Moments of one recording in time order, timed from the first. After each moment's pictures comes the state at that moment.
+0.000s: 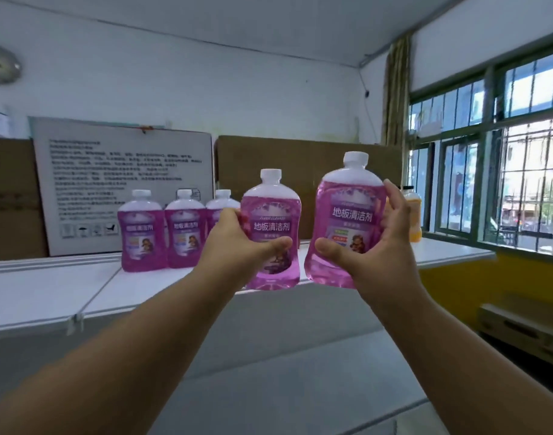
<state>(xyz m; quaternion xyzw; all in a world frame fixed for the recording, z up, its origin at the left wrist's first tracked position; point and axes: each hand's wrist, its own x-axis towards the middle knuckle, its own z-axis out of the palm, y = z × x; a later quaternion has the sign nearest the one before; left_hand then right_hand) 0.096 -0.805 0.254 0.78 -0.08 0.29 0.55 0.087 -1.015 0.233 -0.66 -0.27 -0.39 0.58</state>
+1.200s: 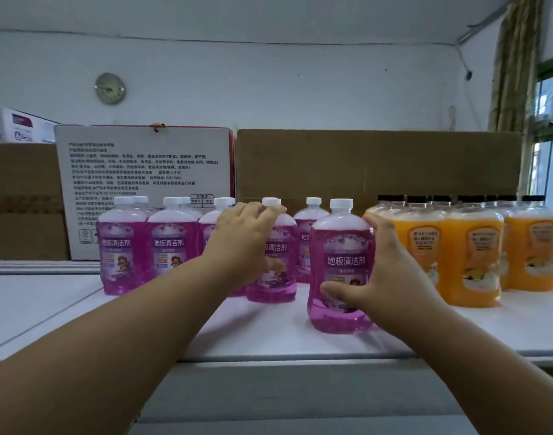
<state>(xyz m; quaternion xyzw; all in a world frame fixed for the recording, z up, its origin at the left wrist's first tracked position) 0.274 -0.805 0.279 0.91 -0.02 0.40 -0.05 0.299 -1.041 0.241 -0.82 -0.31 -0.27 0.40</state>
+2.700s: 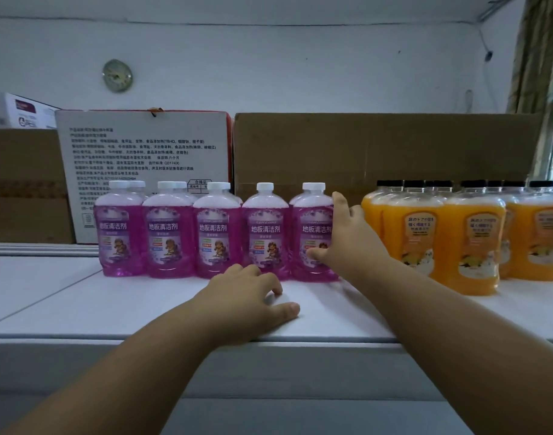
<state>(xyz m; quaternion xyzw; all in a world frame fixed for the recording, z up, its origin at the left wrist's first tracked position) 0.226 -0.839 0.220 0.99 0.02 0.12 0.03 0.364 -0.999 0.255 -0.89 -0.25 -0.28 0.26</state>
